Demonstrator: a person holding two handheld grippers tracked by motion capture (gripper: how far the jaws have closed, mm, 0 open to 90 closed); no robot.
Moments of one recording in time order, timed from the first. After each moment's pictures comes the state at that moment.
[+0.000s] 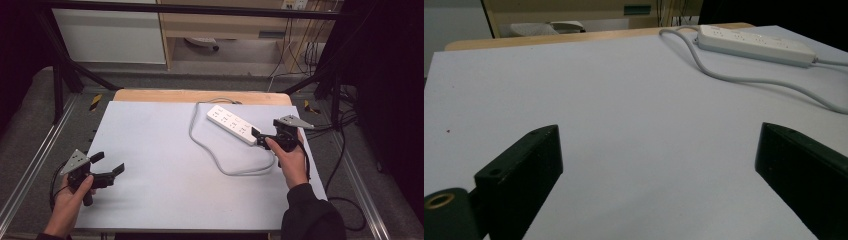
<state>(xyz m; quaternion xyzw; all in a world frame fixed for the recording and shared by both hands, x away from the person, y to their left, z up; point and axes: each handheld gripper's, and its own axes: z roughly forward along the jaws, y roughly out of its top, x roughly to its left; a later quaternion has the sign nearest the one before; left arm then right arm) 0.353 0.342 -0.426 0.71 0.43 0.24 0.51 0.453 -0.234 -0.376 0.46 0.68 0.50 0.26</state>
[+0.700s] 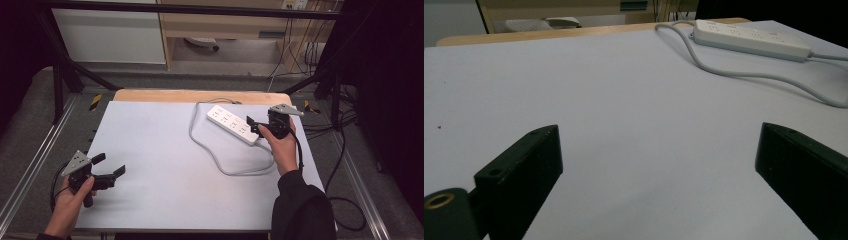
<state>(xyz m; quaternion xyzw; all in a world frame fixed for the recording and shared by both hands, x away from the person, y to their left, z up) 0.351 0.341 -0.427 0.71 0.43 0.24 0.51 0.491 -0.219 -0.371 0.47 0.68 0.49 0.28</state>
